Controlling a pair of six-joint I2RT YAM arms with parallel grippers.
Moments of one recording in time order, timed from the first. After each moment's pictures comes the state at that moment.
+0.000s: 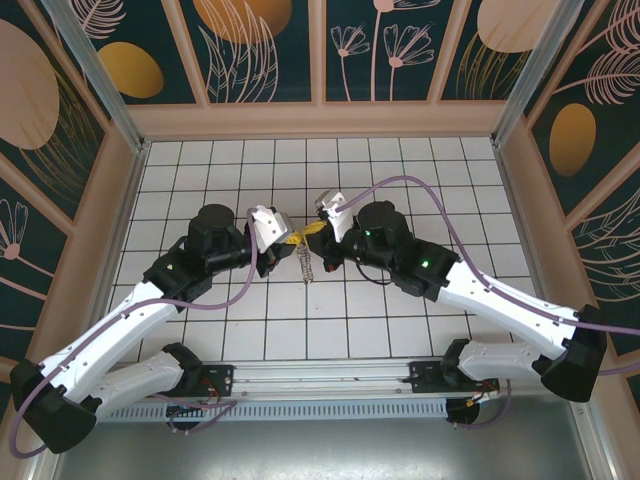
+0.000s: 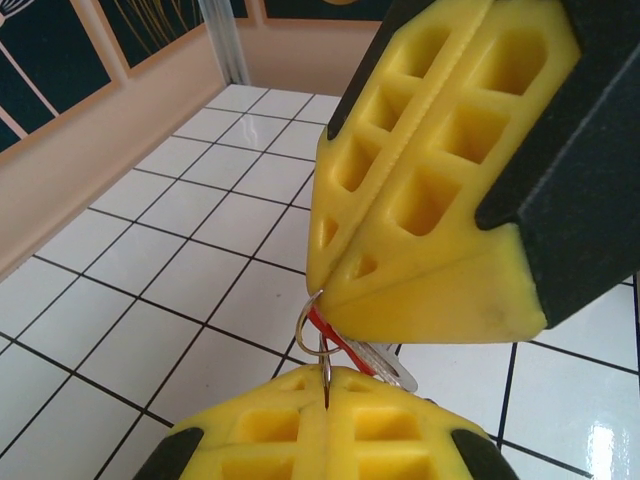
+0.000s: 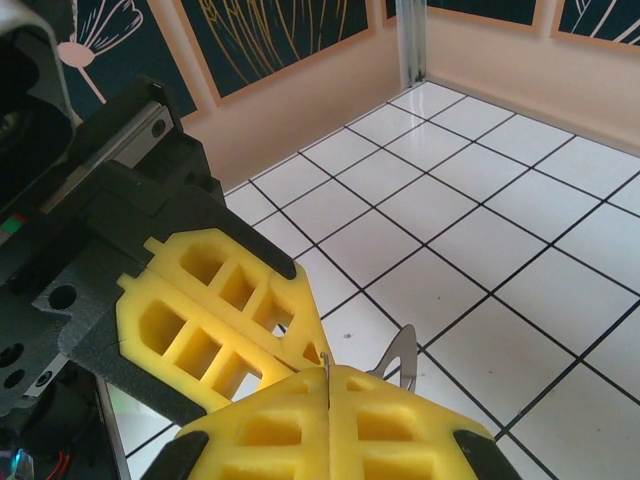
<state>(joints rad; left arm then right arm) -0.68 0.97 0.87 -0.27 0.40 0.25 0.98 1.16 1.03 -0.20 -0.10 0.16</state>
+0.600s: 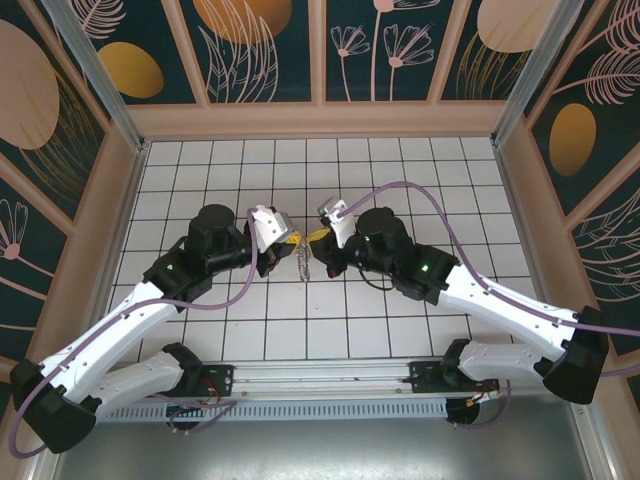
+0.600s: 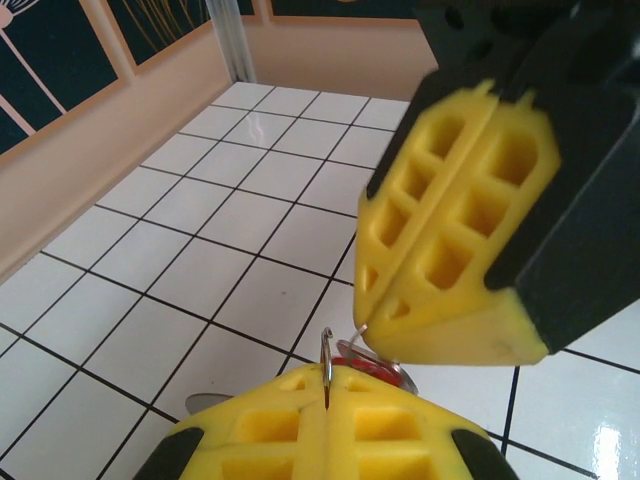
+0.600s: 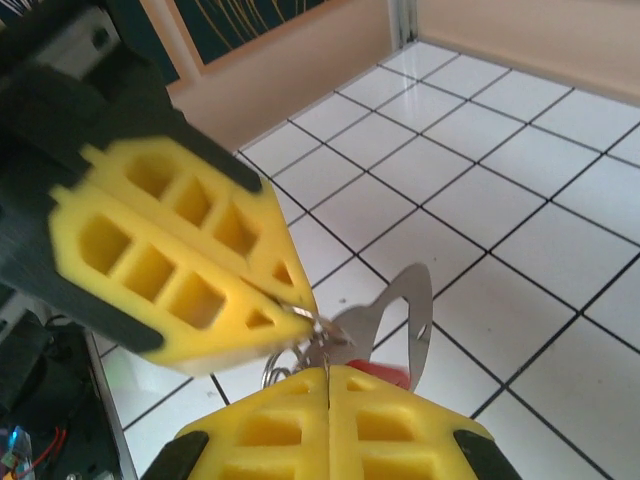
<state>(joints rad) -0.68 0.97 0.87 -0.27 0.38 0.25 0.98 1.14 0.97 -0.22 -0.09 0.18</state>
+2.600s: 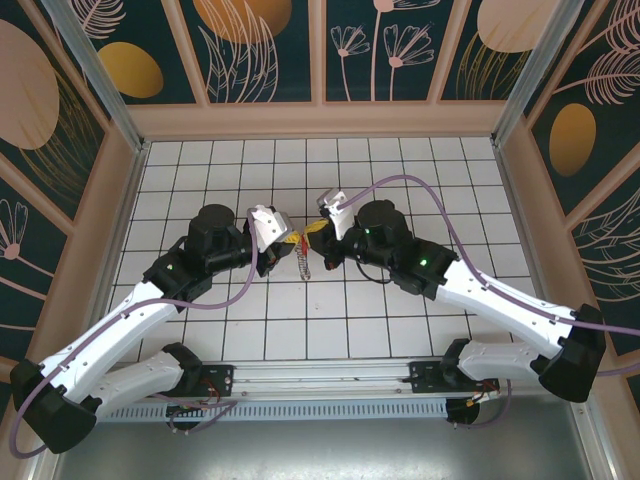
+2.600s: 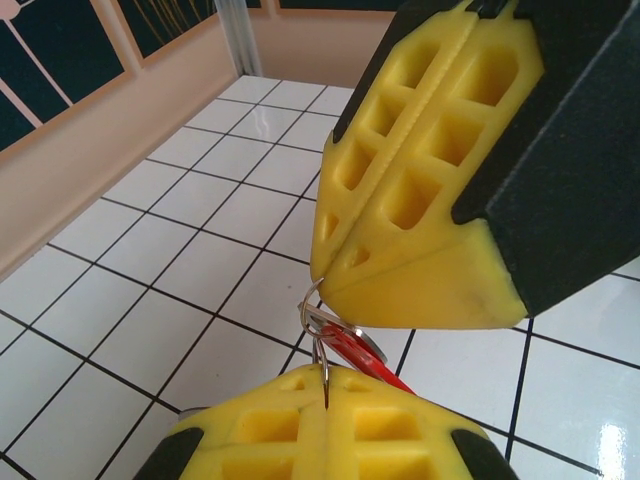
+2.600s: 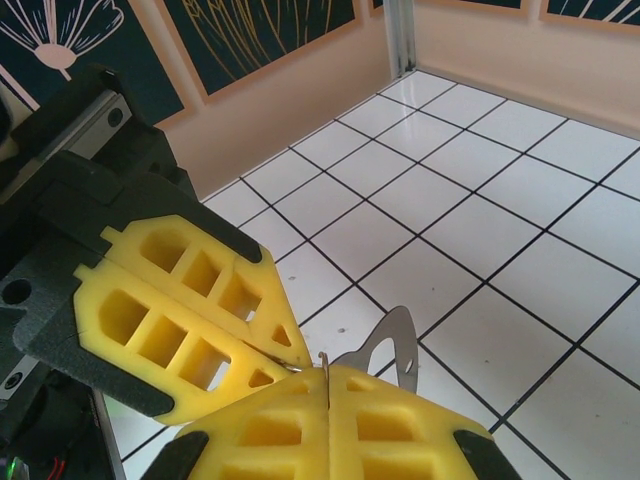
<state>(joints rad) -0.68 0.97 0.87 -0.28 0.37 0.25 0.96 1.17 1.01 -0.19 -0.11 0.18</state>
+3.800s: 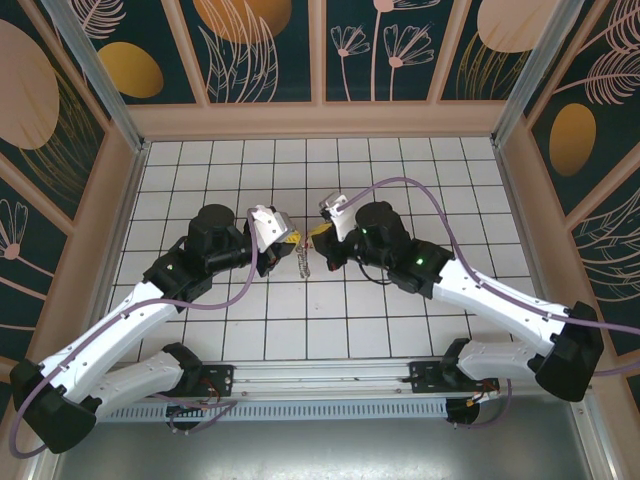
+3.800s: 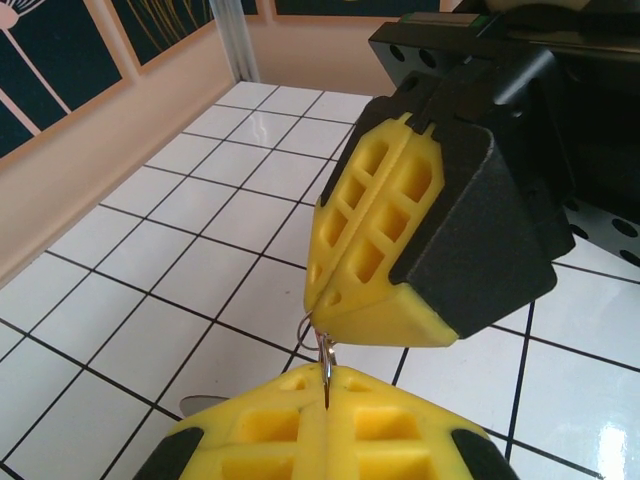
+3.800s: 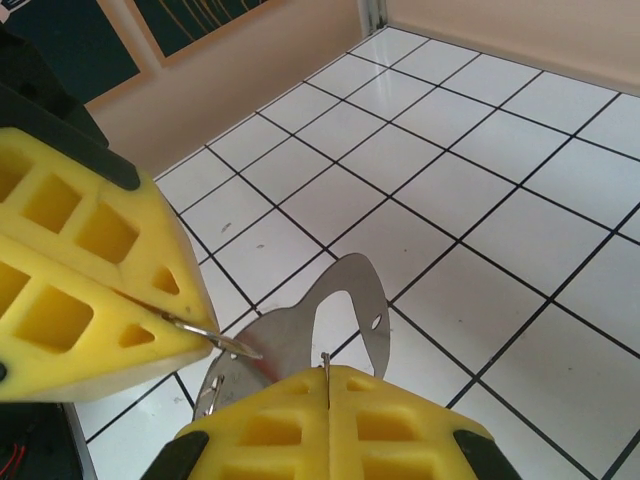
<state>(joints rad) -0.68 0.97 0.87 -0.27 0.38 0.26 0.93 1.18 0.97 -0.20 -0.10 0.18</state>
